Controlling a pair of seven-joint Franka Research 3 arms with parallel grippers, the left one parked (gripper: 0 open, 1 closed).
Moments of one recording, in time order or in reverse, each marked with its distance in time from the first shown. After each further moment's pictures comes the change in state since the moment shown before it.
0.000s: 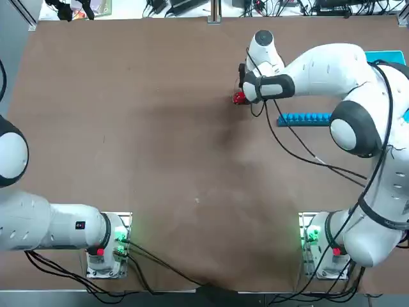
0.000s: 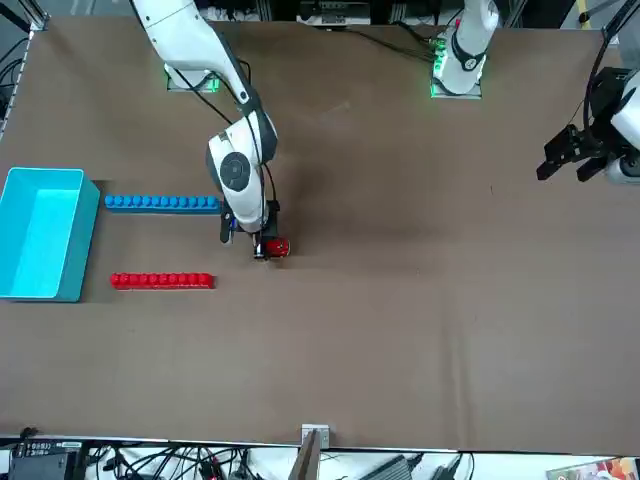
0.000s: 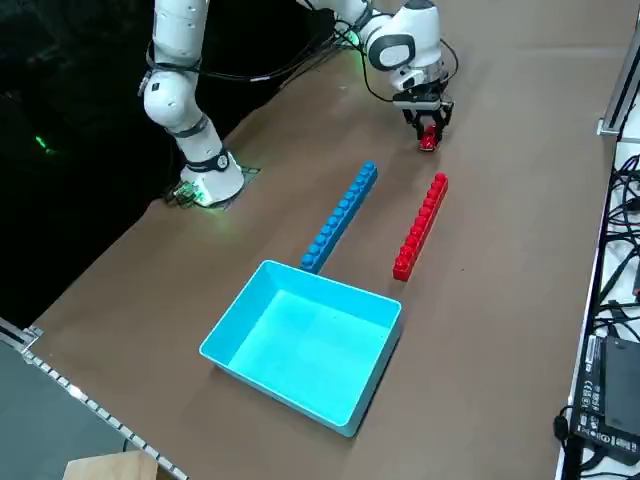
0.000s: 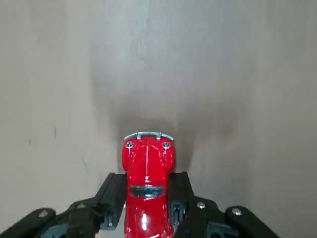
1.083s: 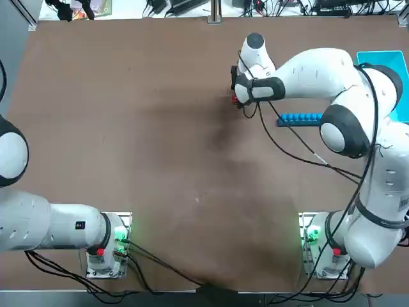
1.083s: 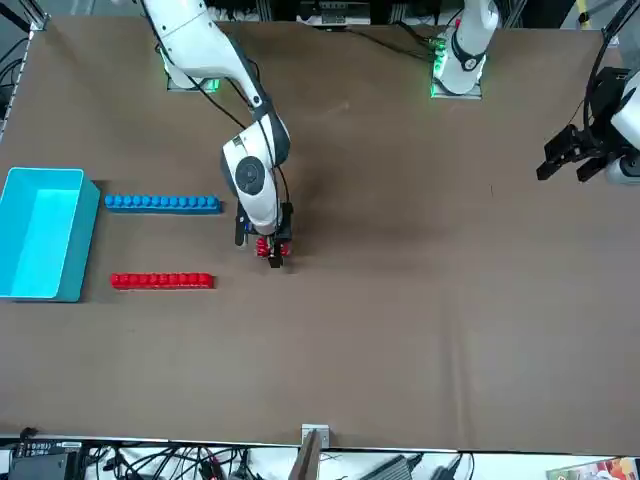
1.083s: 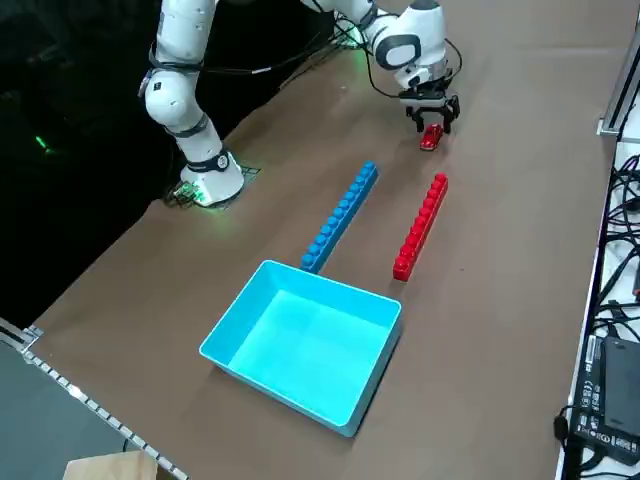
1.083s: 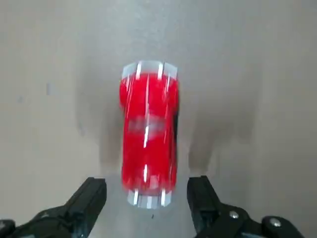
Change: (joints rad) arm 0.047 0.066 -0.001 0.101 0.046 -0.023 0.005
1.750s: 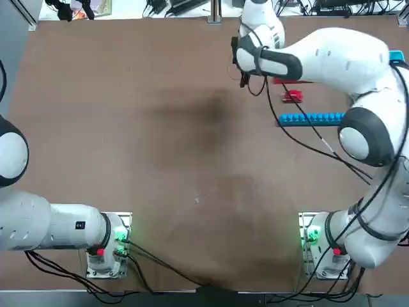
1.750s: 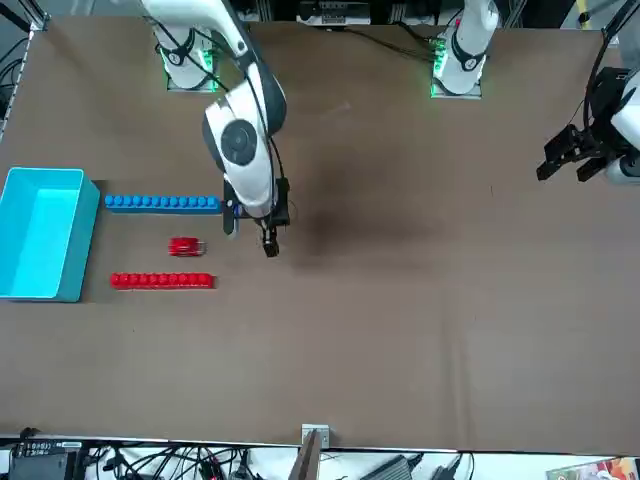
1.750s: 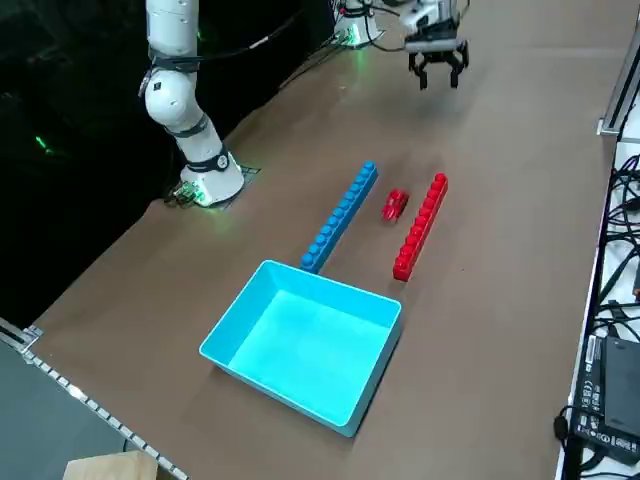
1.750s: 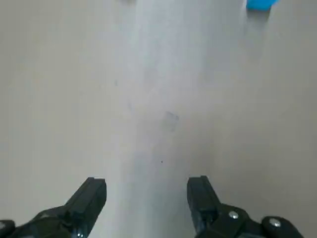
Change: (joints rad) arm -0.001 -0.181 -0.011 0.118 -0.028 -0.323 -0.095
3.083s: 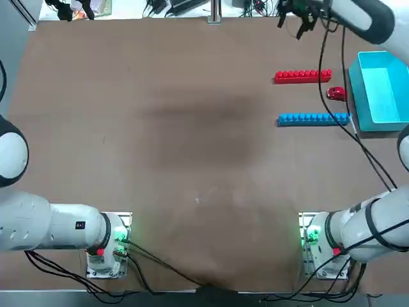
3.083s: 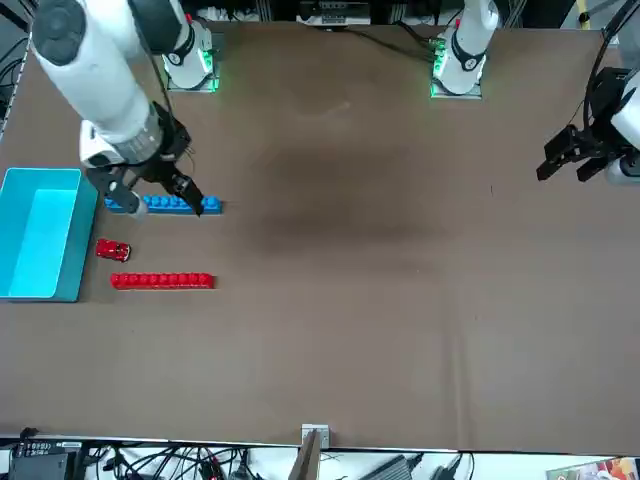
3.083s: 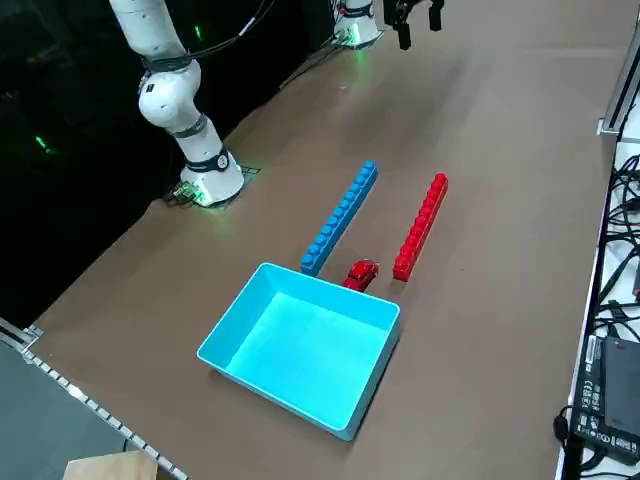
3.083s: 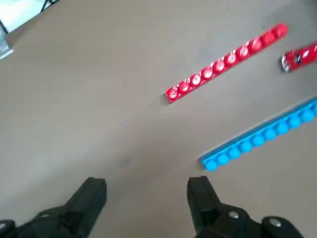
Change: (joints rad) arm -0.195 -0.352 -0.055 0.004 -0.018 -0.343 -1.155
